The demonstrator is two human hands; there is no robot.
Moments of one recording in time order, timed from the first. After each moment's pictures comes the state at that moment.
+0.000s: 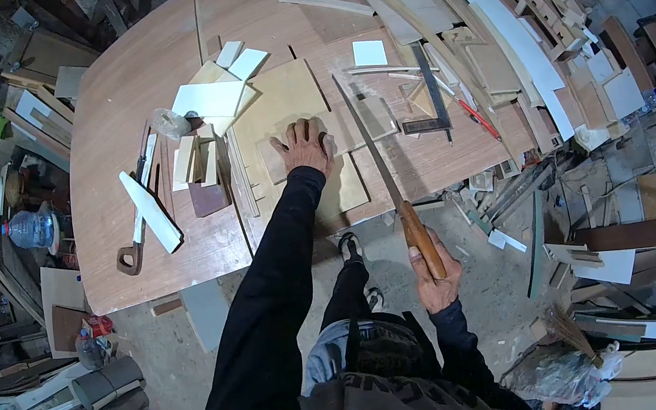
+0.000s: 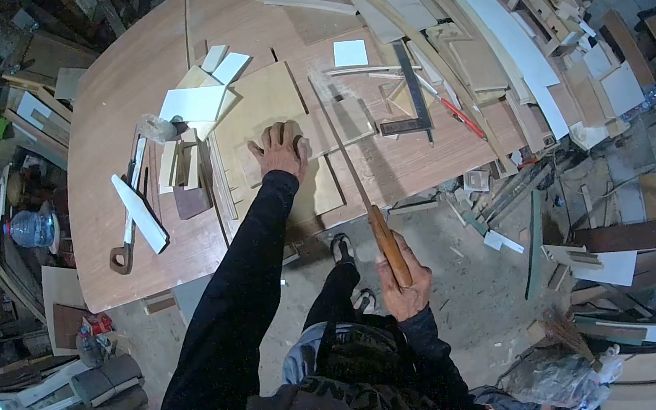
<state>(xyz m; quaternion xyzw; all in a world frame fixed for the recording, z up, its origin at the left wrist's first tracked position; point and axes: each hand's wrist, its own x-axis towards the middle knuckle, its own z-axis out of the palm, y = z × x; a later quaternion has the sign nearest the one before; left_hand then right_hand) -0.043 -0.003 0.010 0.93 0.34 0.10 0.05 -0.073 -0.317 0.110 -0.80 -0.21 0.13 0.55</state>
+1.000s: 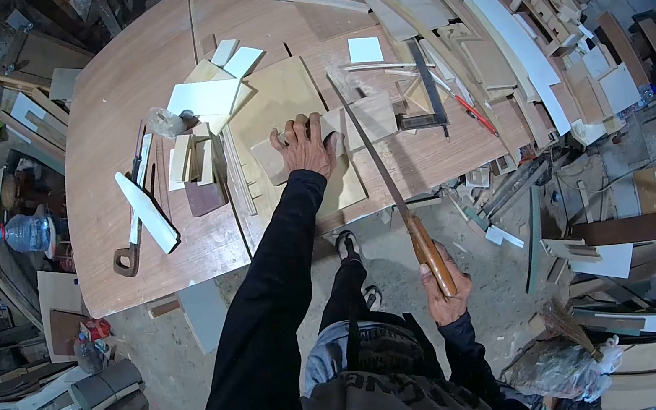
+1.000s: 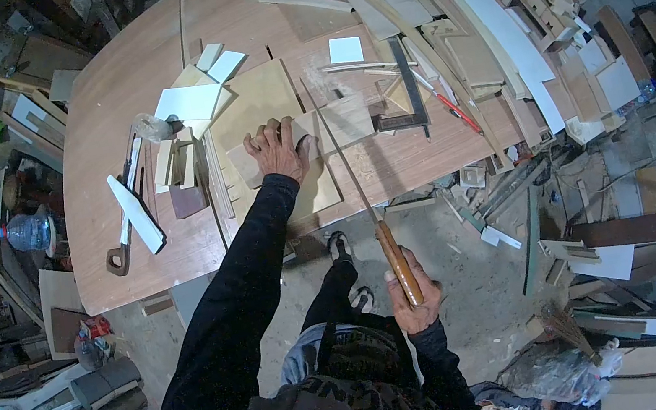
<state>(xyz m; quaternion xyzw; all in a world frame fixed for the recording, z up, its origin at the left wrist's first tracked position) -0.044 -0.016 0.015 0.92 0.28 0.28 -0.01 -0.086 -0.350 0.112 -0.81 -0.24 0.10 0.53</state>
